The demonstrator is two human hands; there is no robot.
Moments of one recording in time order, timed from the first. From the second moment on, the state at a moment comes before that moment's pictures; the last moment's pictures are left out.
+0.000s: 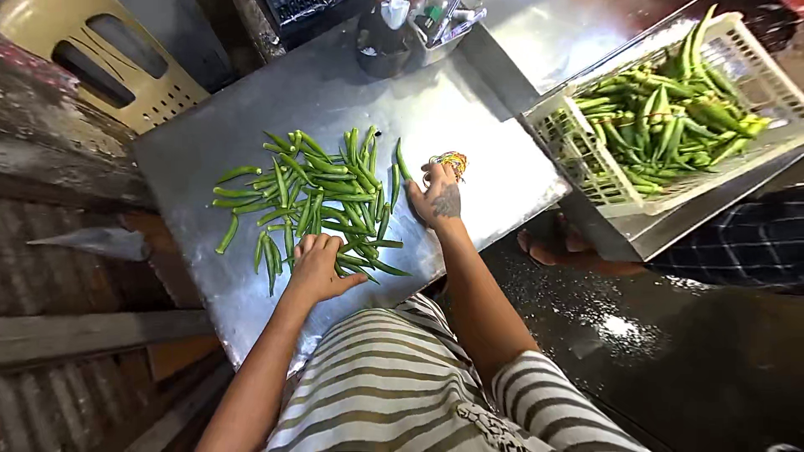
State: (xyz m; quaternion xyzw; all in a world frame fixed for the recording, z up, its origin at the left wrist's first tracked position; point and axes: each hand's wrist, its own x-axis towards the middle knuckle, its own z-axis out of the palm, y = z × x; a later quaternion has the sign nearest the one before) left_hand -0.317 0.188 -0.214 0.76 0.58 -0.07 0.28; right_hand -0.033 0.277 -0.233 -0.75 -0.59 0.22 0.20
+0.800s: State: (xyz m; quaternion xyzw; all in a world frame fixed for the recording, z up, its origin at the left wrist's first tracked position) left_hand -0.260 0.192 -0.220 0.77 0.49 0.17 0.38; right_hand -0.043 0.255 -0.256 -0.72 -0.59 0.21 0.30
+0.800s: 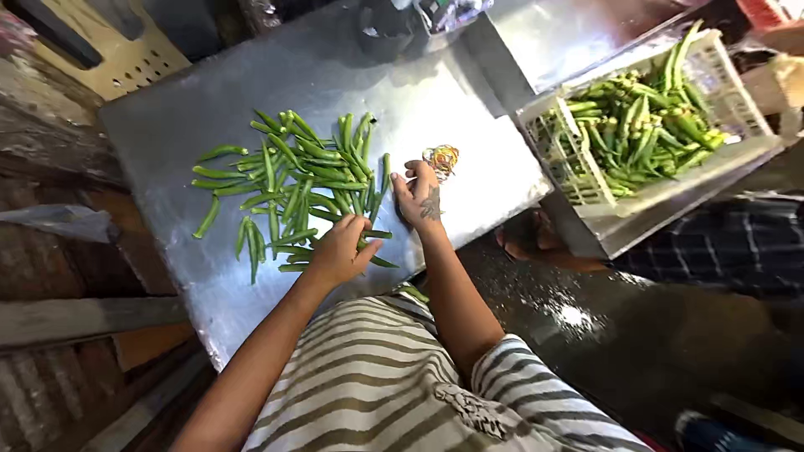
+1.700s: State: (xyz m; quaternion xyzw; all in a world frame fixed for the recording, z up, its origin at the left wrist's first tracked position) left_hand -0.240 0.103 -0.293 0.95 0.27 0.16 0.11; right_hand 0.016 0.058 -0.574 -0.88 -0.18 0.44 -0.04
